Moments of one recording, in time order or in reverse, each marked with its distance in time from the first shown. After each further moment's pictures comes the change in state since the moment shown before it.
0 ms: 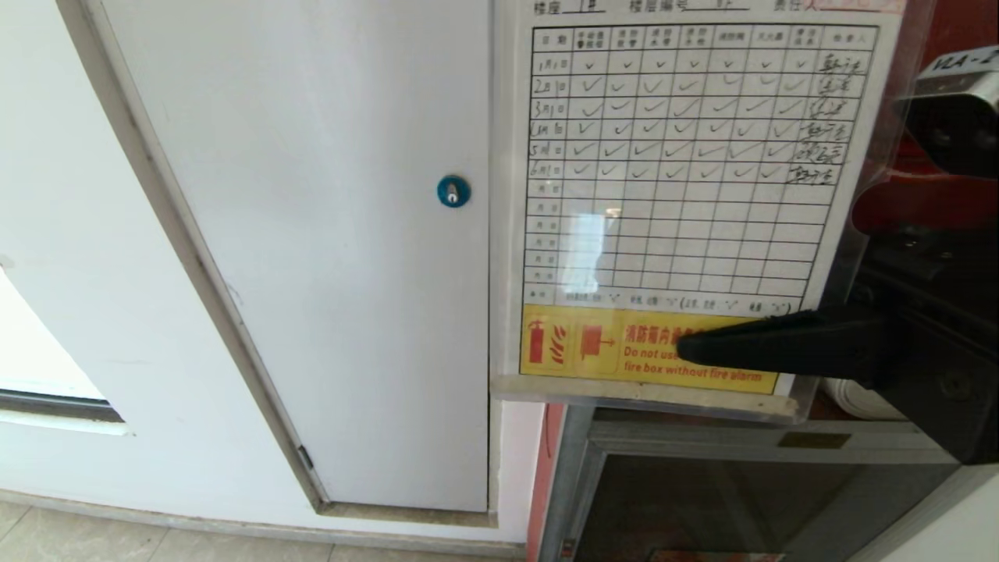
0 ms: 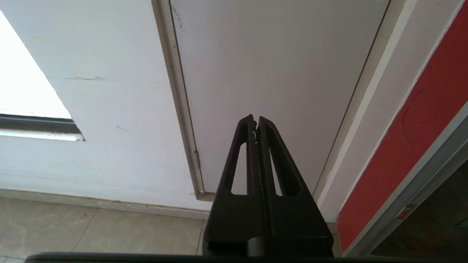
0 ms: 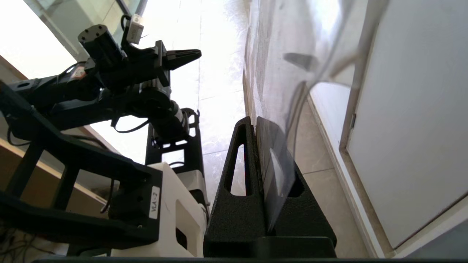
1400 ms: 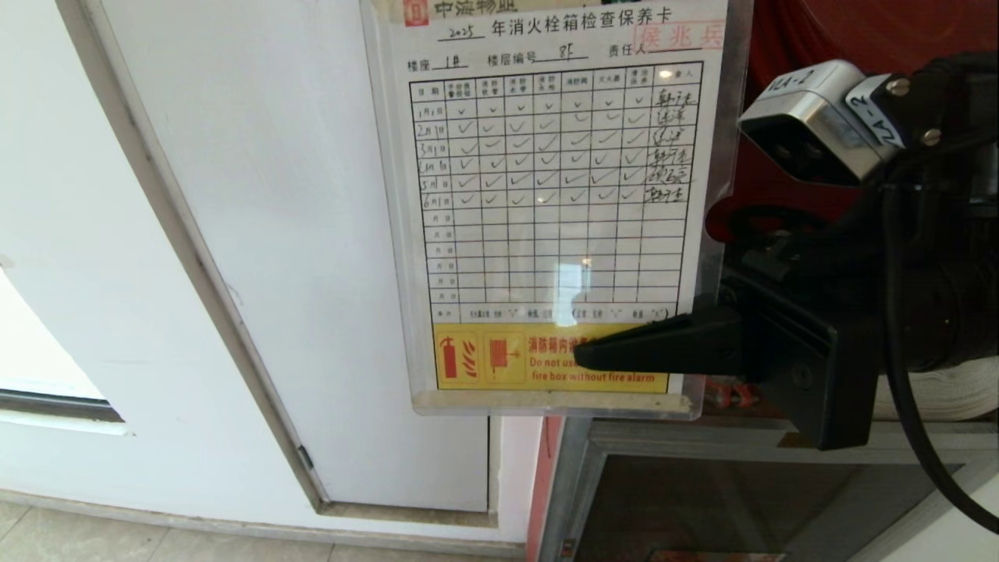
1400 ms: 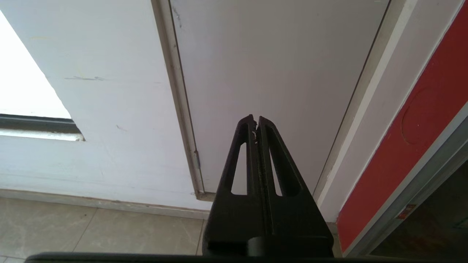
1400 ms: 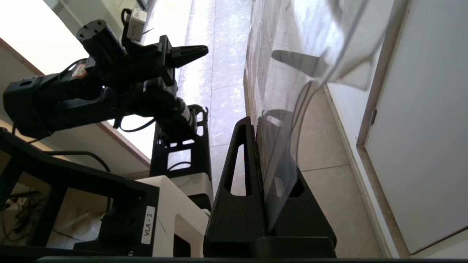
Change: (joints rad) left arm 0.000 0.000 0.000 0.000 0.000 0.000; right arm 0.114 0.132 -0.089 0.005 -0.059 0.007
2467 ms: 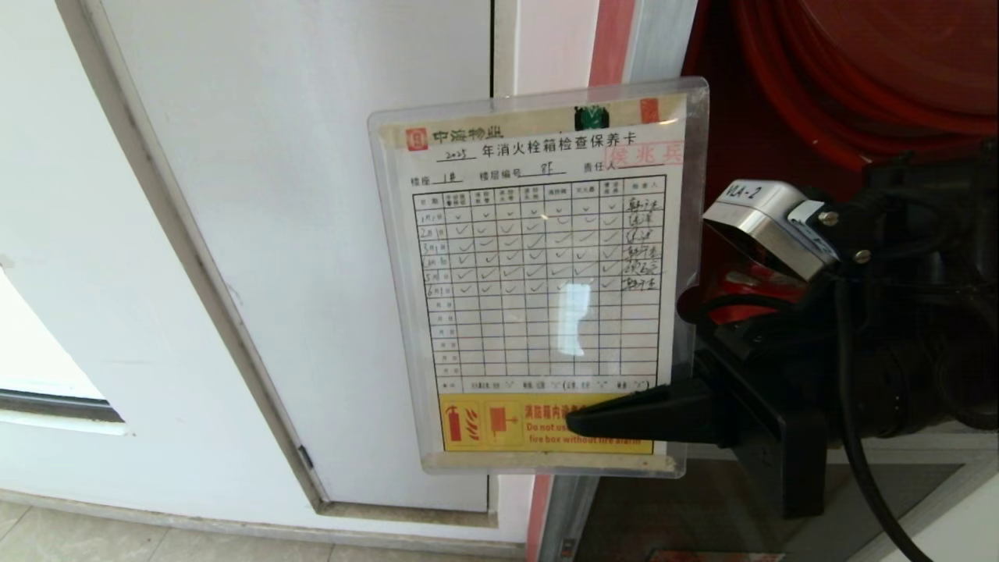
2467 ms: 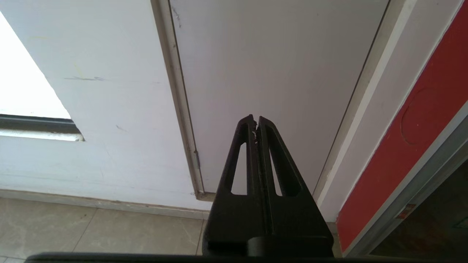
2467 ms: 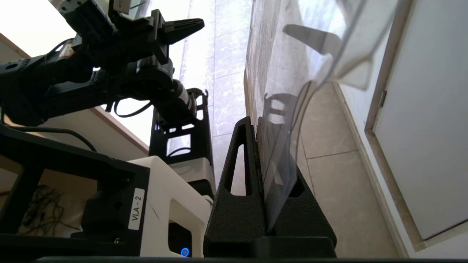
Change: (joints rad) left arm 0.000 0.000 0.000 0.000 0.000 0.000; right arm 0.010 -0.001 0.171 -0.120 -0.012 -0.006
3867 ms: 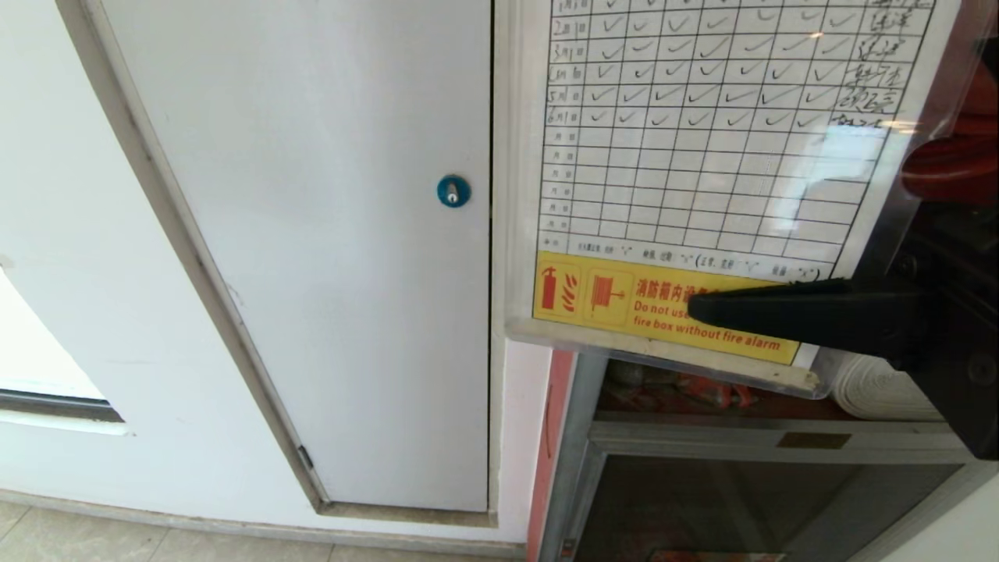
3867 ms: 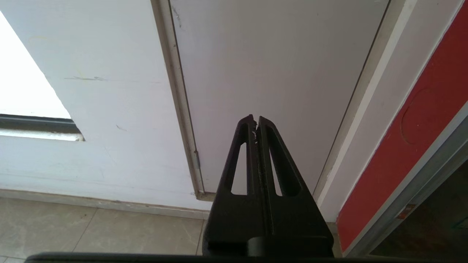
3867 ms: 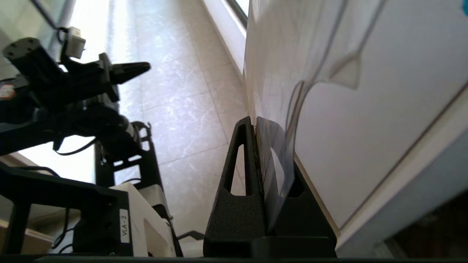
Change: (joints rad) left arm 0.000 0.000 0.000 0.000 0.000 0.000; right arm 0.000 -0.218 -0.101 0.152 -0.288 -0.003
